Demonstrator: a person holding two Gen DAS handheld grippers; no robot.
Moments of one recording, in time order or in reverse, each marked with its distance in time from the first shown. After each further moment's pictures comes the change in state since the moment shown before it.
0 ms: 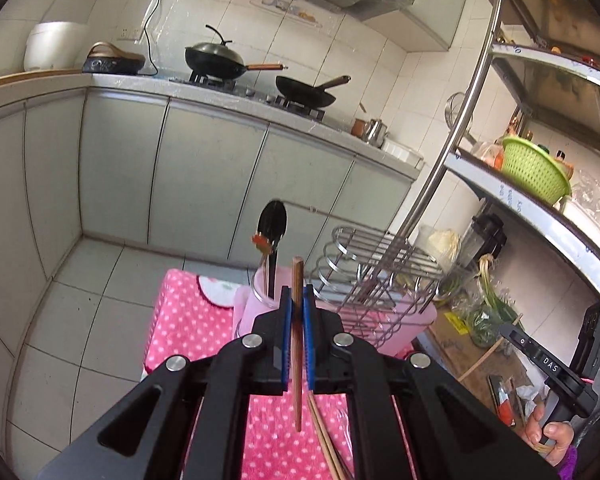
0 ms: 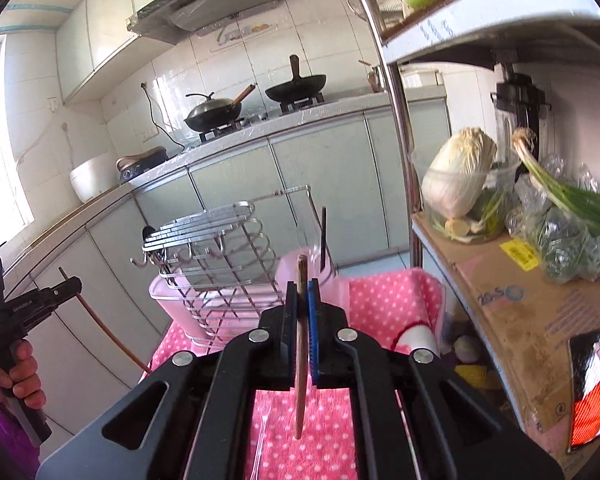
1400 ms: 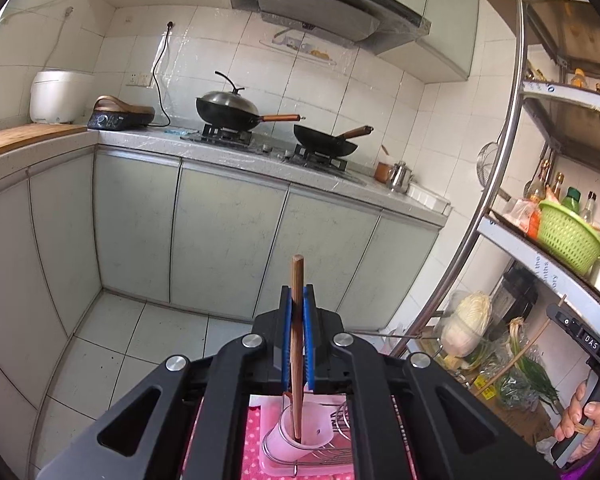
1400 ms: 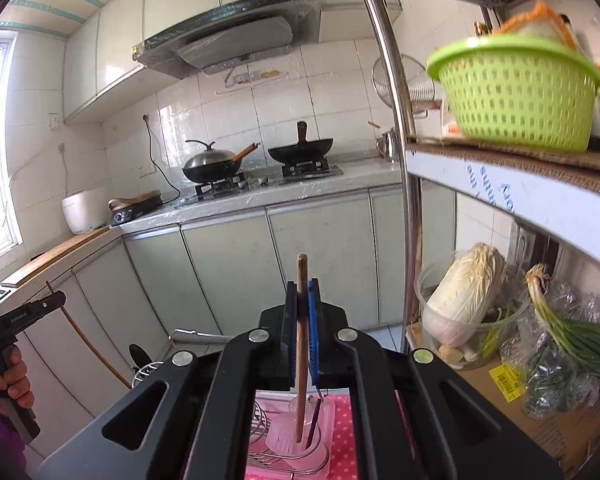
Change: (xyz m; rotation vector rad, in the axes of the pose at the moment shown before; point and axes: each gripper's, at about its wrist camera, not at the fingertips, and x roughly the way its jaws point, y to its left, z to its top) left arm 0.040 0.001 0.122 0.039 -0.107 0.110; right arm 0.041 0.007 0.137 -0.057 -0.109 -0.030
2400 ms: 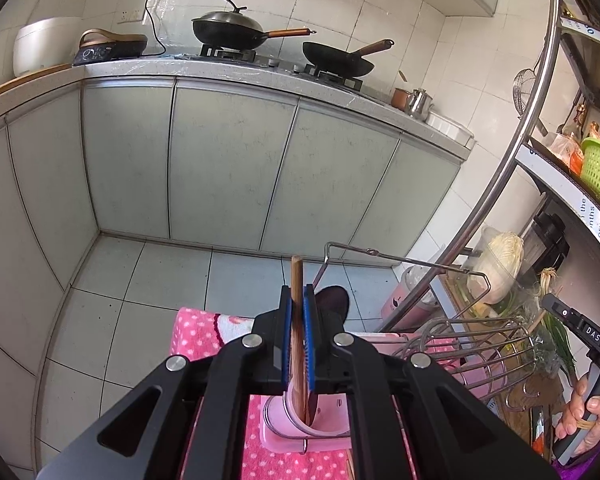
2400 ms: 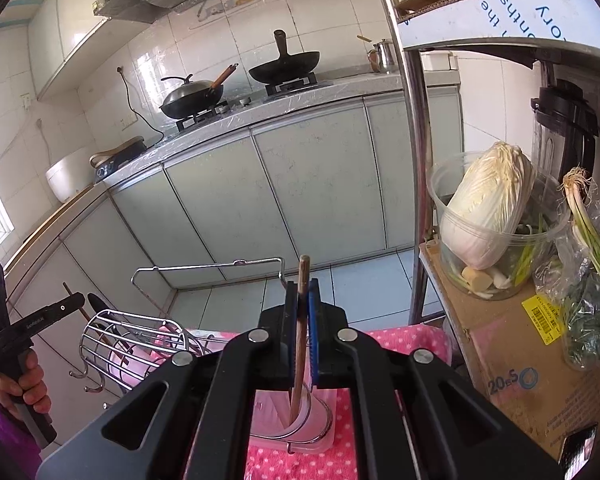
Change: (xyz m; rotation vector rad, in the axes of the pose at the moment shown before) left arm 0.098 0.004 -0.054 -0.002 0.248 0.033; right arm 0.080 -0.026 -0.049 0.081 0.245 0.012
